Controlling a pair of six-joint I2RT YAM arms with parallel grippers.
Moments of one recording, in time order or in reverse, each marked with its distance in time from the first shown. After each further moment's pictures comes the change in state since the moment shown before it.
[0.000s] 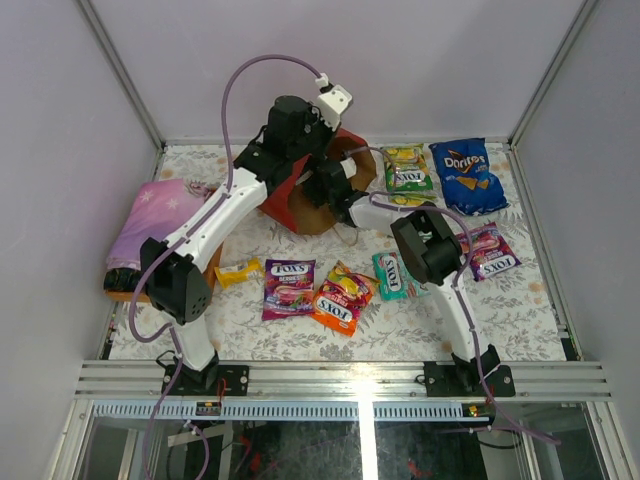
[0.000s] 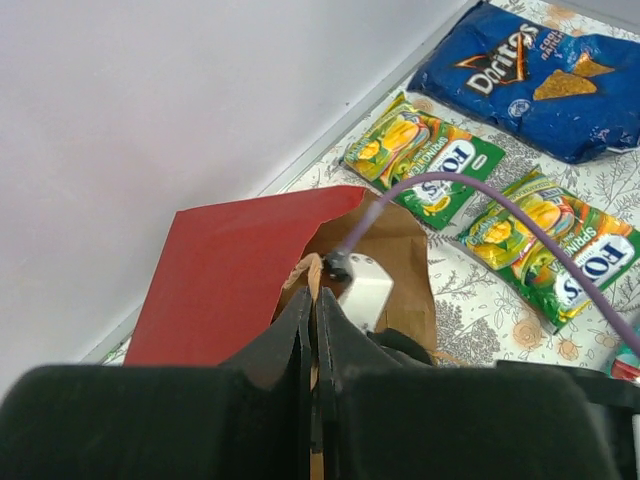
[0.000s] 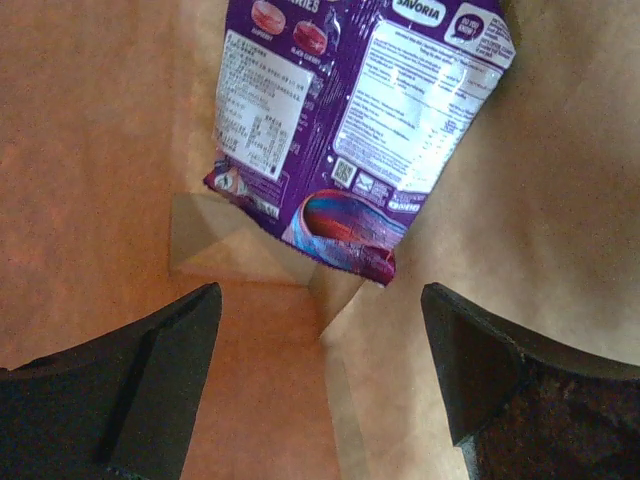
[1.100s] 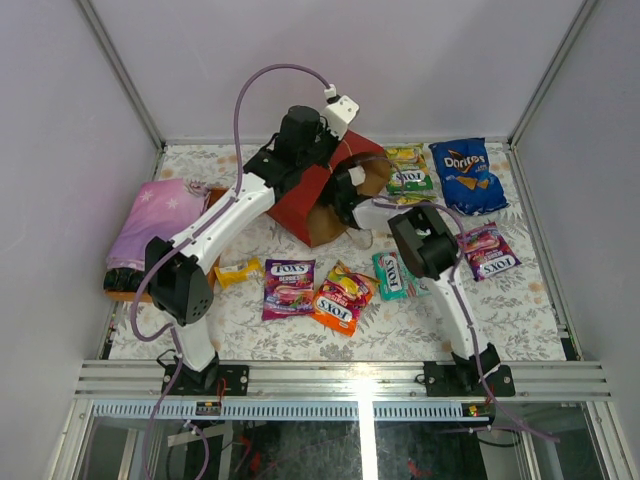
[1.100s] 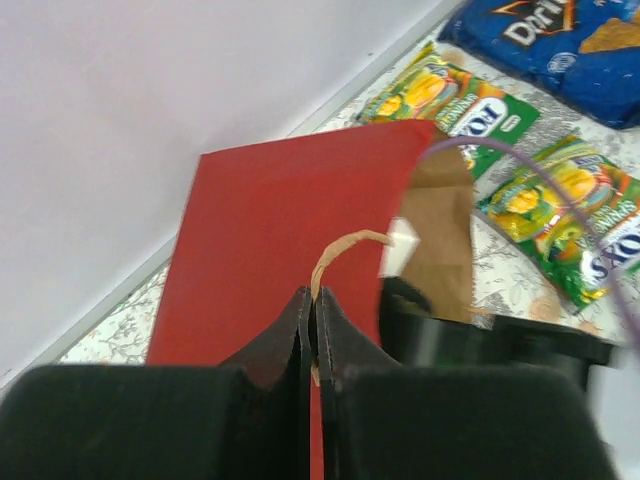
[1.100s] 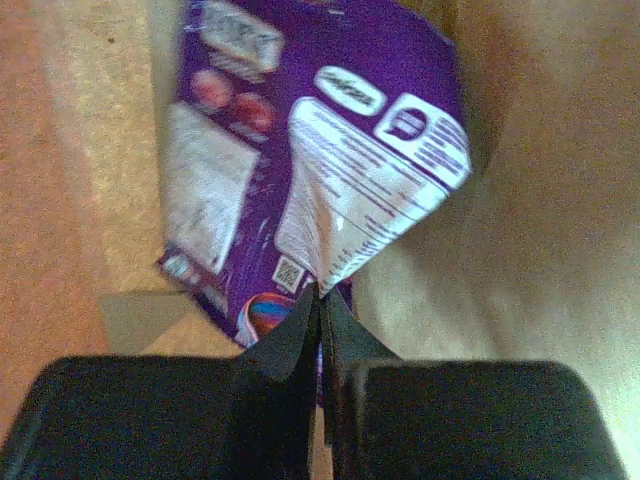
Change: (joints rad) left arm -0.056 0.001 -0.039 -0.036 -0.140 0.004; right arm -0.040 0.182 0.147 -0.007 0.037 0.046
